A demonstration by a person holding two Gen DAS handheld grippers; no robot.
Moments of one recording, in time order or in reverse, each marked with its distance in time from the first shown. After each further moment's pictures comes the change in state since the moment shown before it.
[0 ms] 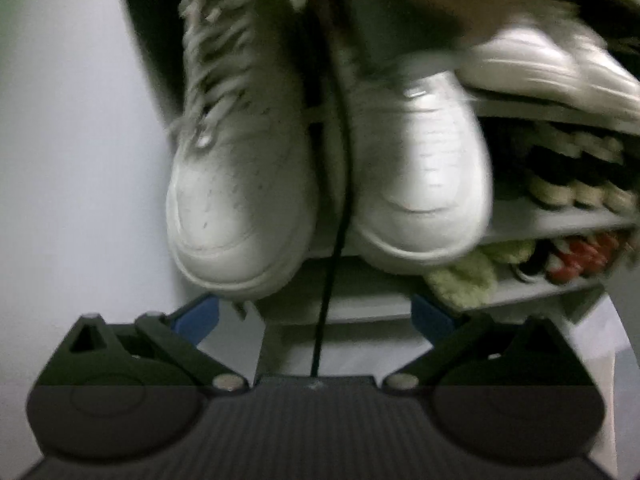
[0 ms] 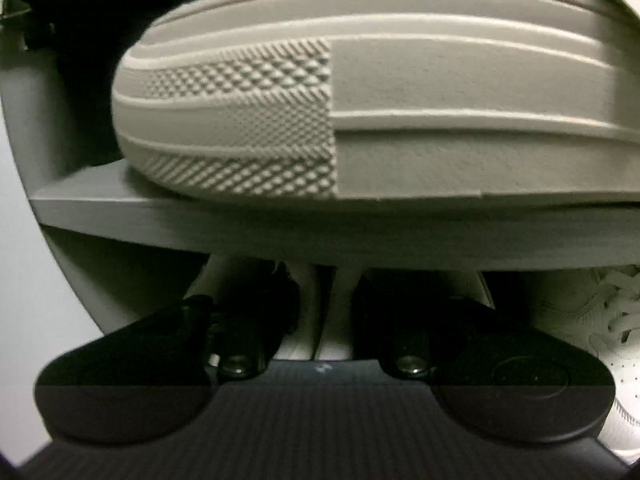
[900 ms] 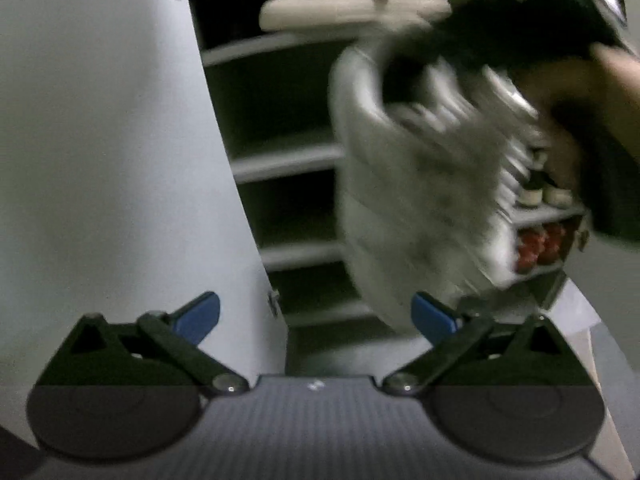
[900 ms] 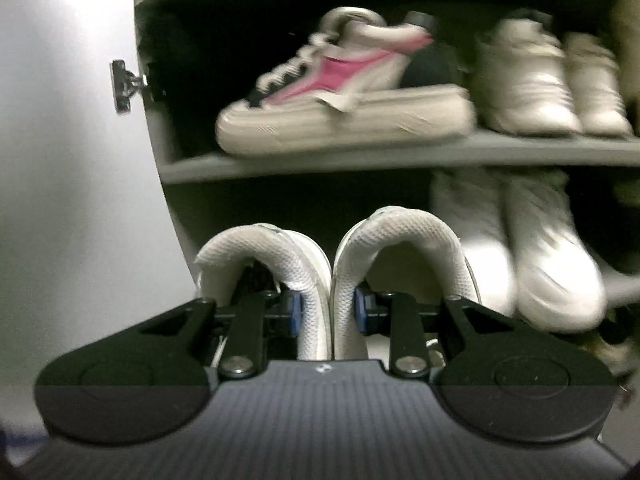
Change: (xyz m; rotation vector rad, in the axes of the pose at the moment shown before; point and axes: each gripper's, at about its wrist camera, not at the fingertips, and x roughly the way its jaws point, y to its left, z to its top) left arm -0.150 0.051 -0.050 0.163 -0.179 -0.062; right arm -0.178 -0.024 -0.064 0.003 -0.138 0.057
